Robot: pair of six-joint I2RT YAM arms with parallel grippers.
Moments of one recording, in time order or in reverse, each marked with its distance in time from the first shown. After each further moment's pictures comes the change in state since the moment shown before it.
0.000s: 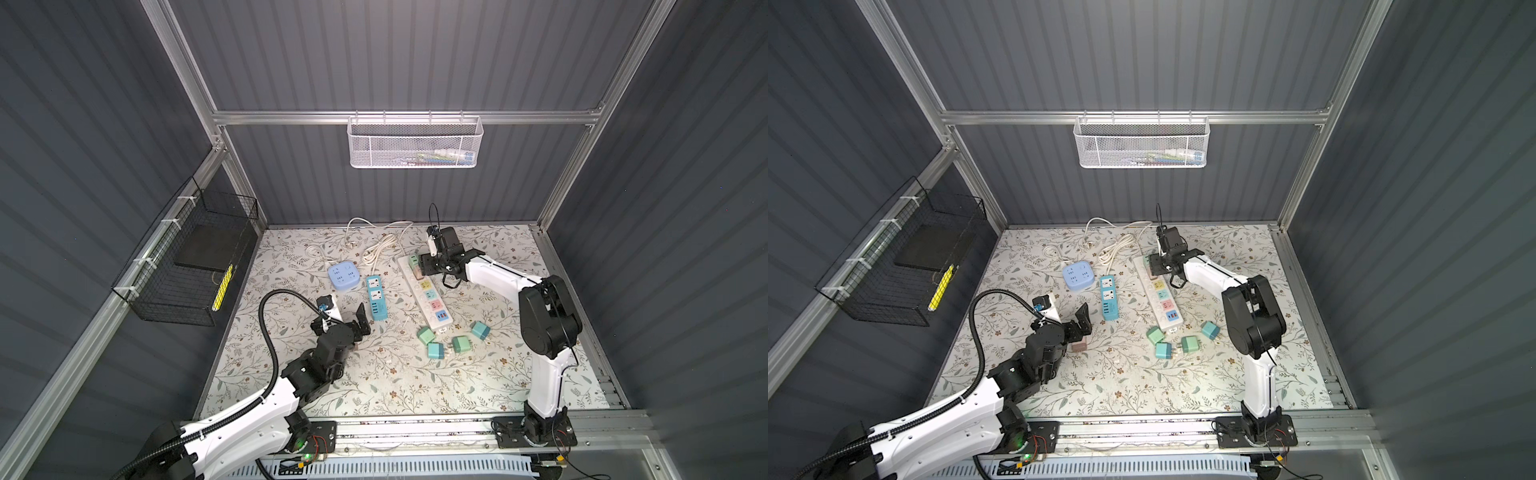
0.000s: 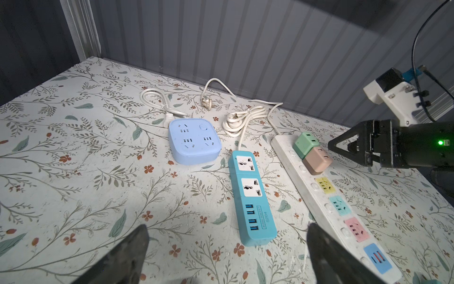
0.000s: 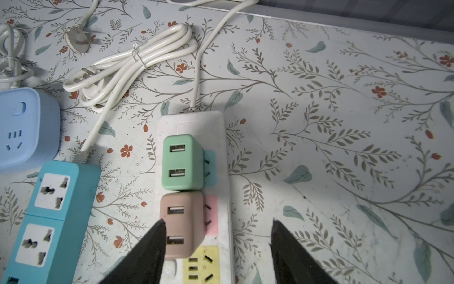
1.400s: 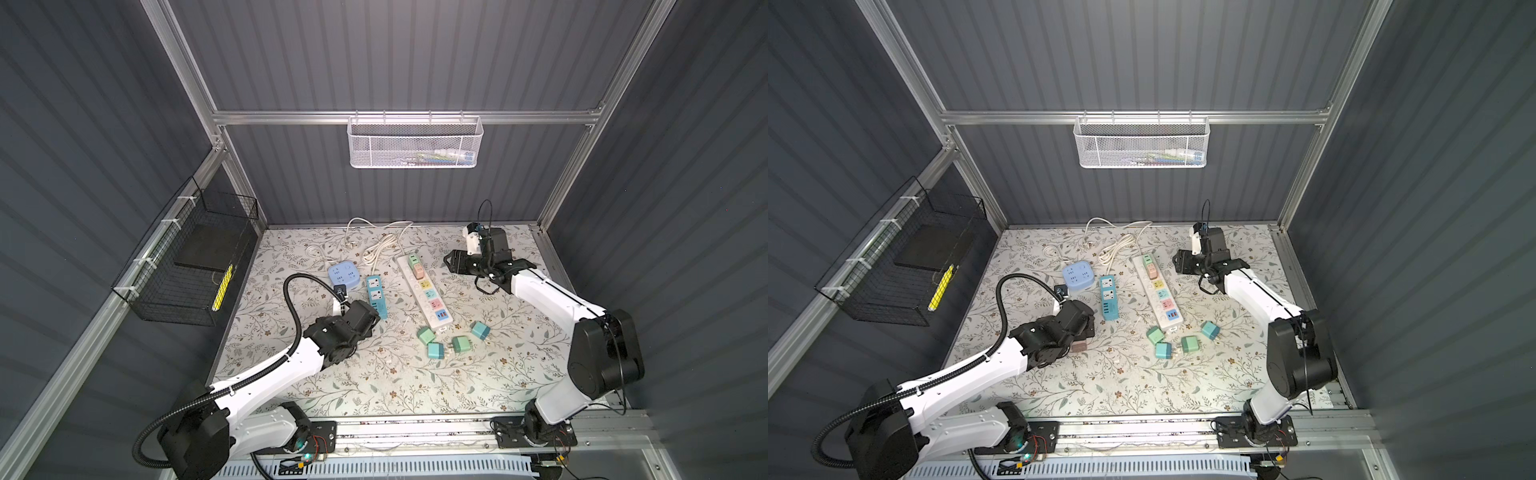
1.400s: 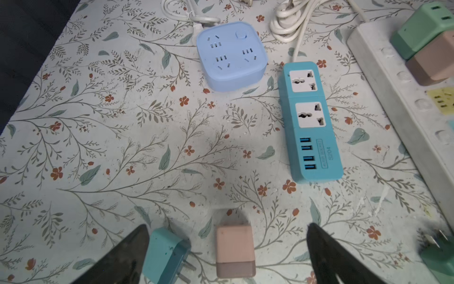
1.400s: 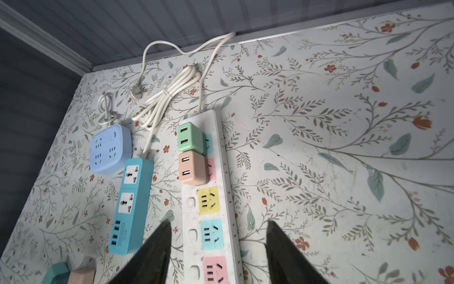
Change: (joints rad) left arm 0.055 0.319 0.387 -0.724 0.110 -0.165; right arm -0.158 -0.405 -0.310 0.064 -0.261 0.166
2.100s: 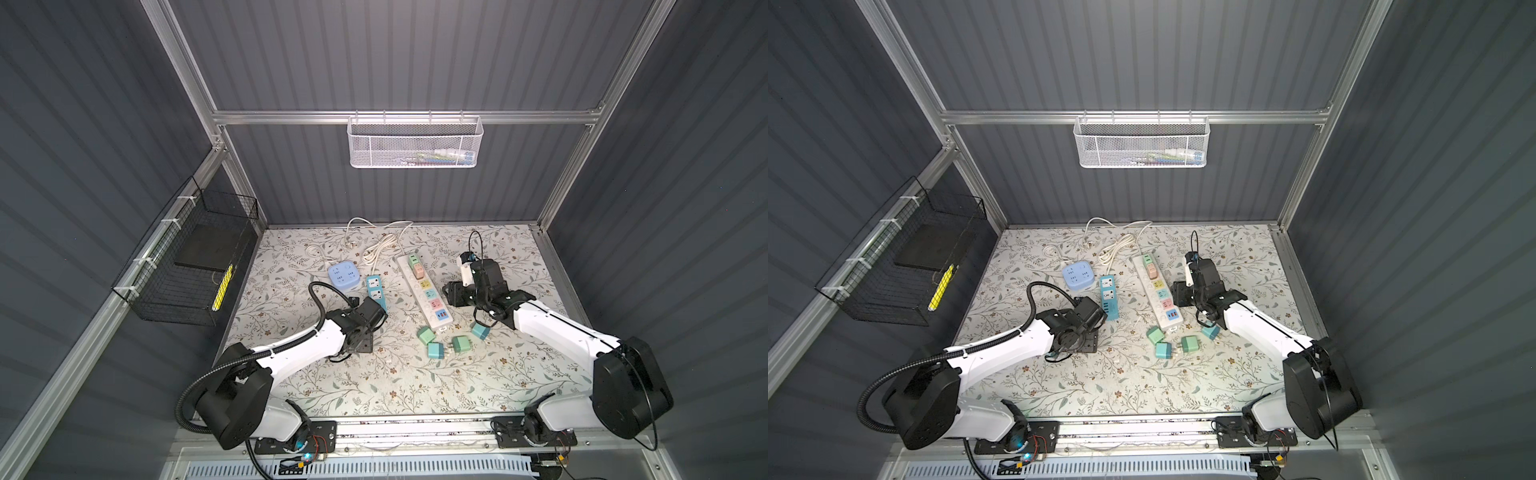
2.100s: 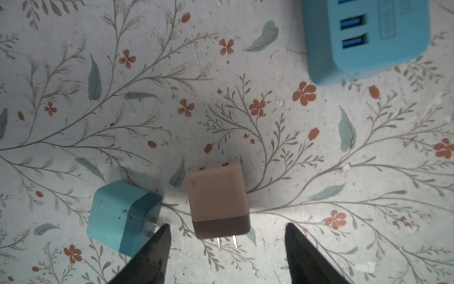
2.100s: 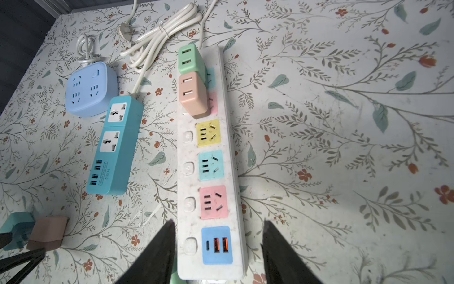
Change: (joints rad) left arm 0.042 0.266 0.066 -0.132 0.299 0.034; right arm 0.127 -0.189 -0.306 0.063 0.174 -0.039
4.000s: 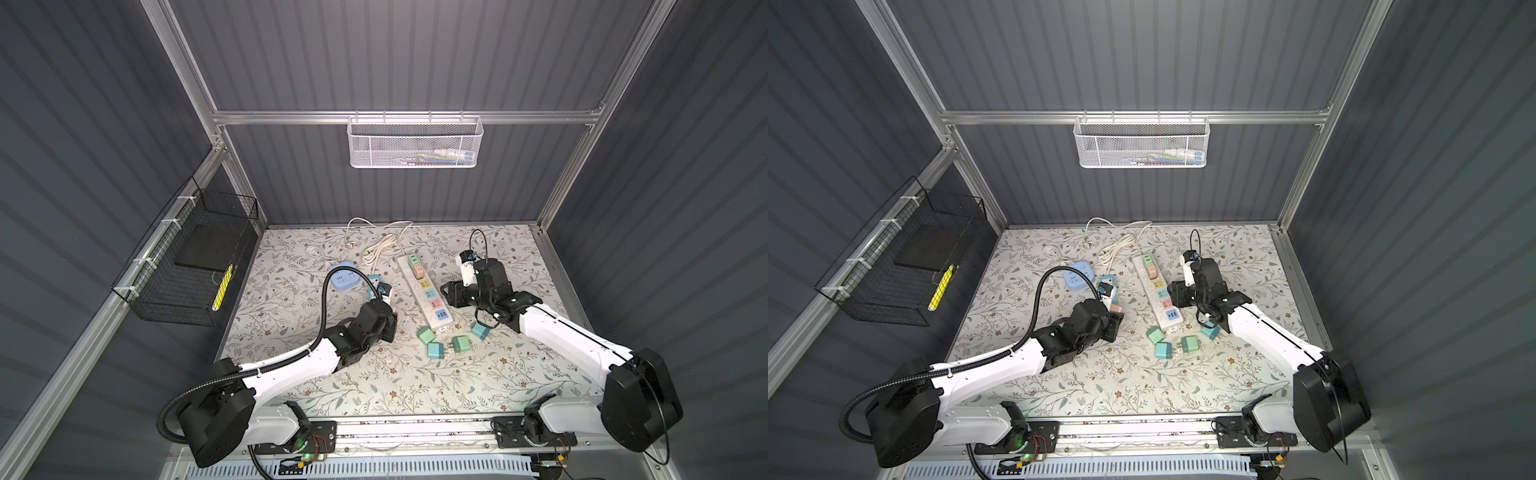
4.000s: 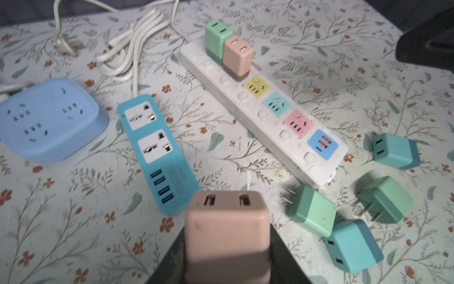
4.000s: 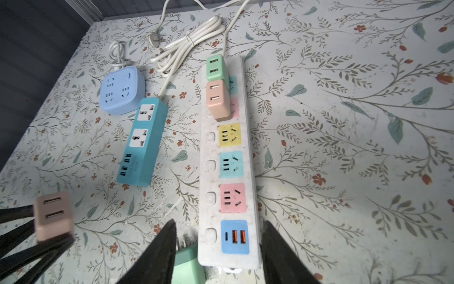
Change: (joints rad) left arm -0.130 -0.124 -0.149 0.803 0.013 0.394; right arm 0.023 -0.098 0.017 -0.062 -0.082 0.007
